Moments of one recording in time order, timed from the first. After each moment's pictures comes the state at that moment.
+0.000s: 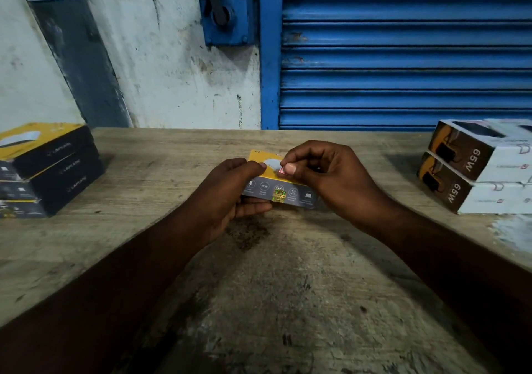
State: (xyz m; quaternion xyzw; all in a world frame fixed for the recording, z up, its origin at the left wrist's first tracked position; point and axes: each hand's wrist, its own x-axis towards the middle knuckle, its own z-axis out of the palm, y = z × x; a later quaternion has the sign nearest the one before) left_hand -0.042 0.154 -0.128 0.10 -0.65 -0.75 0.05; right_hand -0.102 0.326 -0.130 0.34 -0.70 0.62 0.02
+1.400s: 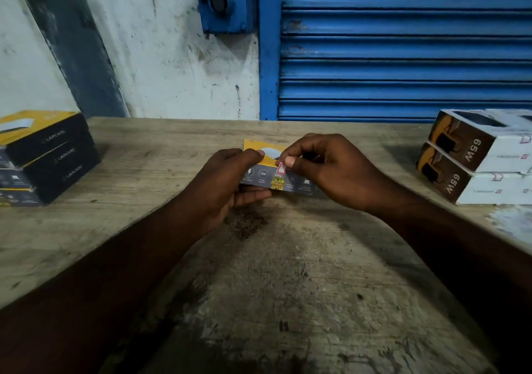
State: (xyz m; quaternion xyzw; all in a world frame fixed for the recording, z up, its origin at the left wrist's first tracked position) left_hand -0.043 0.156 -0.131 0.08 -0.64 -0.76 0.07; right_hand -0.109 0.333 -0.126 0.36 -0.81 0.46 0.05
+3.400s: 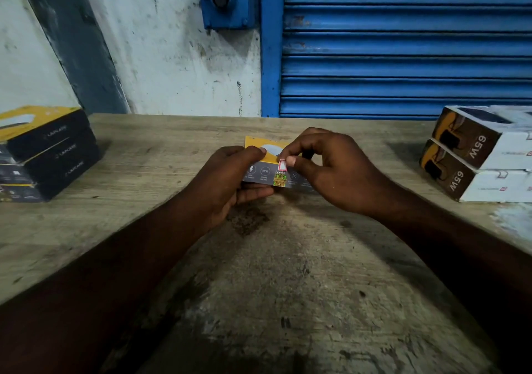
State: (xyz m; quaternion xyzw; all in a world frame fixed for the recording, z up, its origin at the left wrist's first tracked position) left_hand -0.043 0.156 -0.133 0.10 -0.64 -0.76 0.07; right_hand -0.099 0.331 -0.124 0.39 -0.83 0.38 0.13
